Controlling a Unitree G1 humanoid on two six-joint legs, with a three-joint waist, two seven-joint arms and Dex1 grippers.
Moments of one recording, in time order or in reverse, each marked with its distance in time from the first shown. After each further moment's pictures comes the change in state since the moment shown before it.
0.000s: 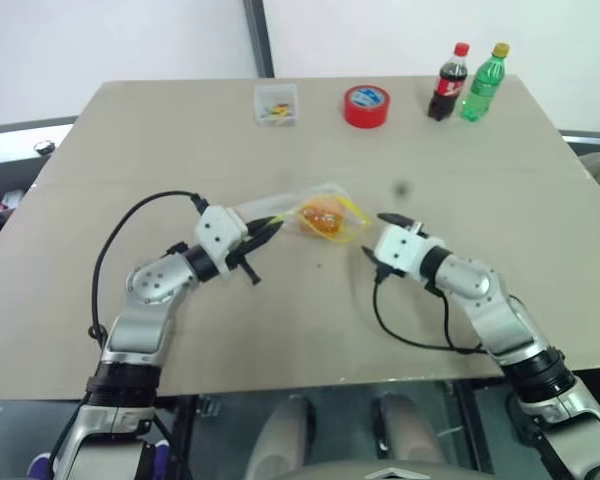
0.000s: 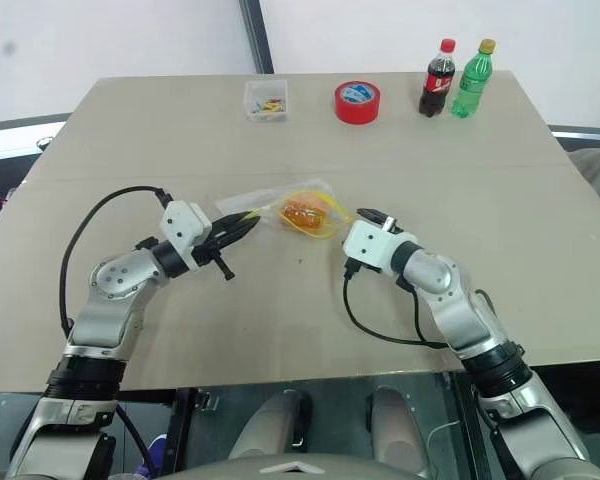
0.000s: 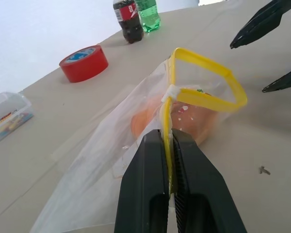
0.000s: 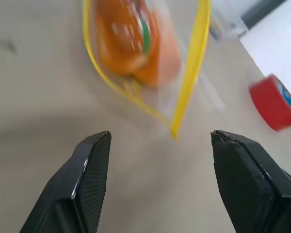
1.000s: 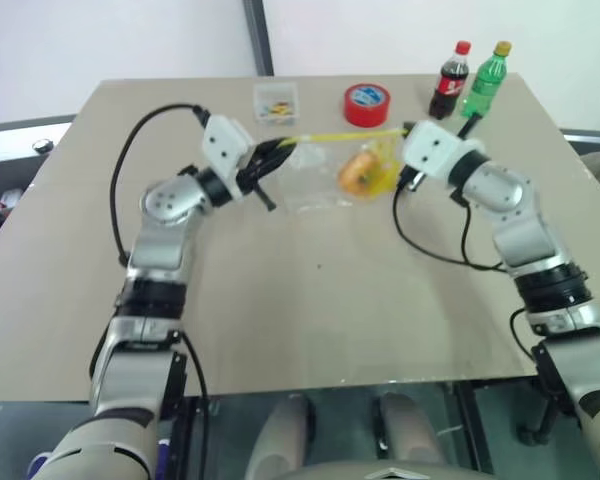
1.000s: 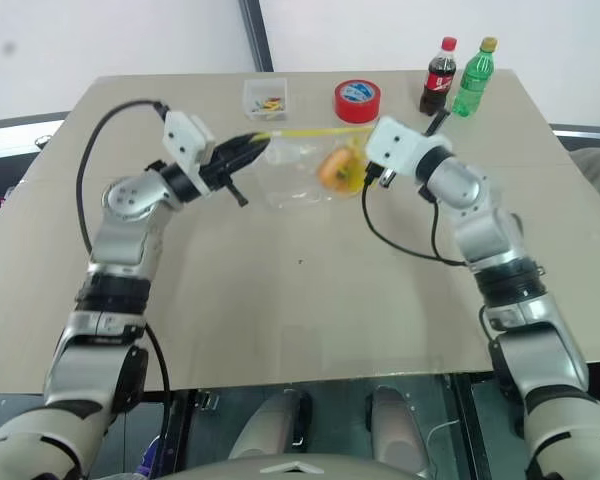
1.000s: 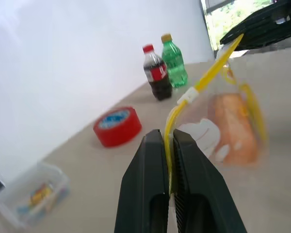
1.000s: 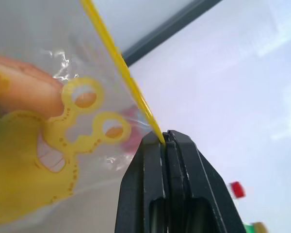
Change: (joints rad) left arm -0.502 -0.068 -0.028 0.360 0.021 -0.082 -0.019; right arm -0.419 -0.102 -0.138 0.255 0.010 -0.150 -0.058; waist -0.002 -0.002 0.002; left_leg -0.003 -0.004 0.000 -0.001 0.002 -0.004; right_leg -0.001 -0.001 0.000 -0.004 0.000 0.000
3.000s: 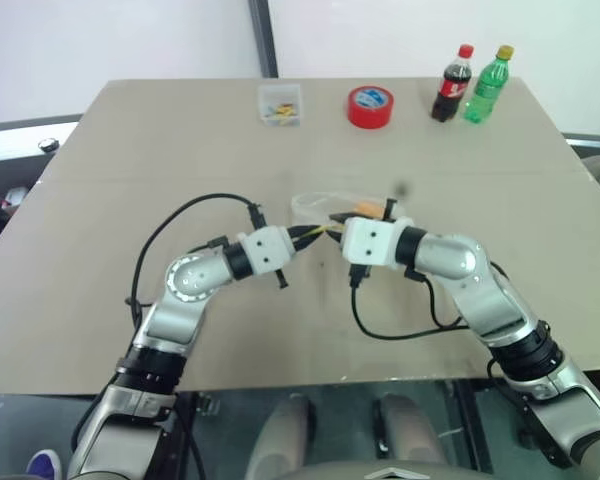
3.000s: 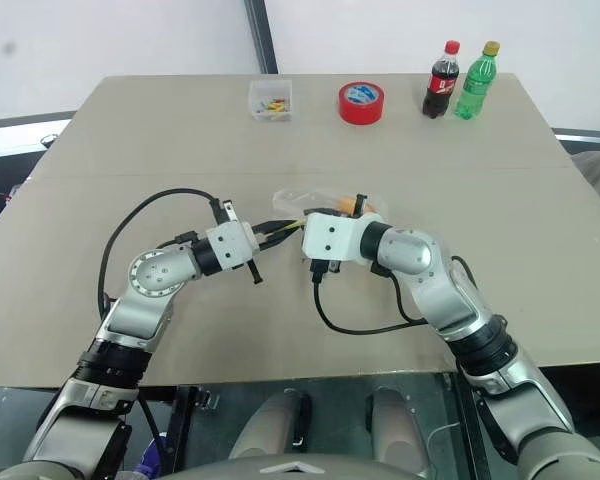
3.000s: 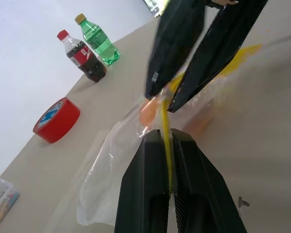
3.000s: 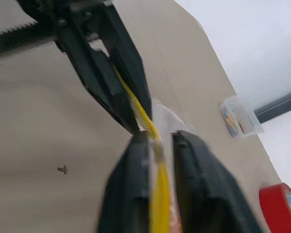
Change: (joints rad) left arm 0.422 0.037 -0.129 -0.331 0.195 -0.172 0.017; right arm 0.269 0.126 0.208 -0.449 0.046 0.190 0.264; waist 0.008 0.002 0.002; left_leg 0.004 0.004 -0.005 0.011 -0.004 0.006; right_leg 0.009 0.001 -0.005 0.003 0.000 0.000
